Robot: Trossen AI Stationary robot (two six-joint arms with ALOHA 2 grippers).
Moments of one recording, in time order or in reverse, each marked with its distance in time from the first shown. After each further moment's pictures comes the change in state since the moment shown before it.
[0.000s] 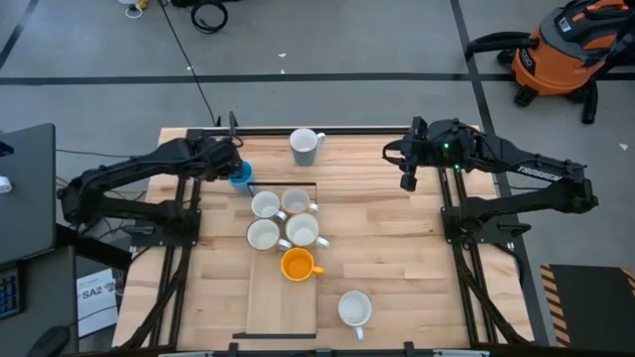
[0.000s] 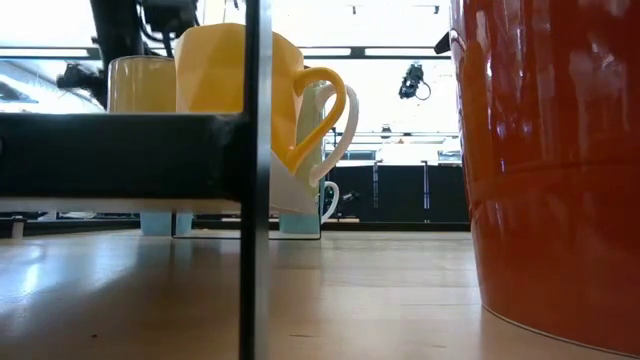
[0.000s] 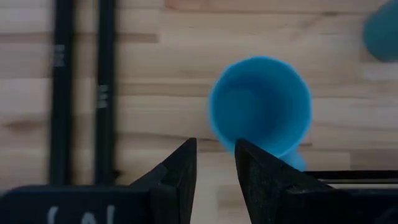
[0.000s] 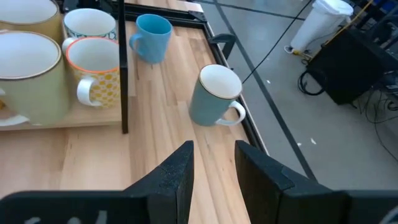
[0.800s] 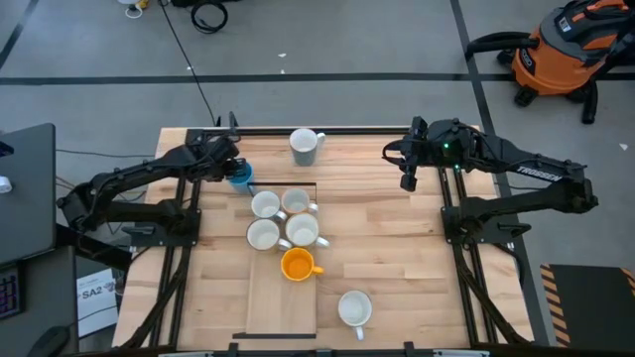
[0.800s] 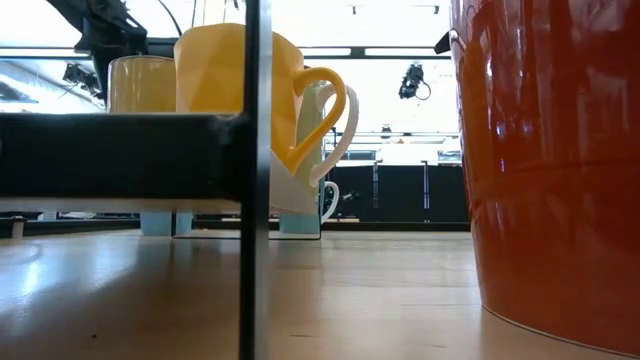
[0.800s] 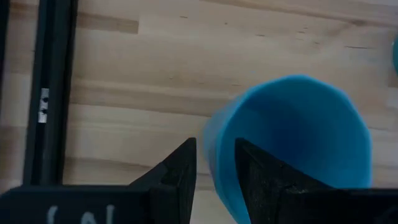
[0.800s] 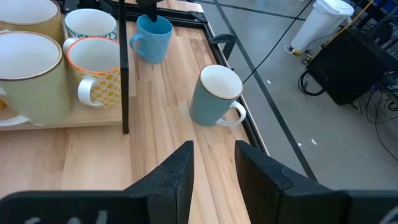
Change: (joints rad) left arm 0.192 0.000 -0.275 0.388 0.099 0.103; right arm 0.000 0.000 0.000 0.000 0.000 0.001
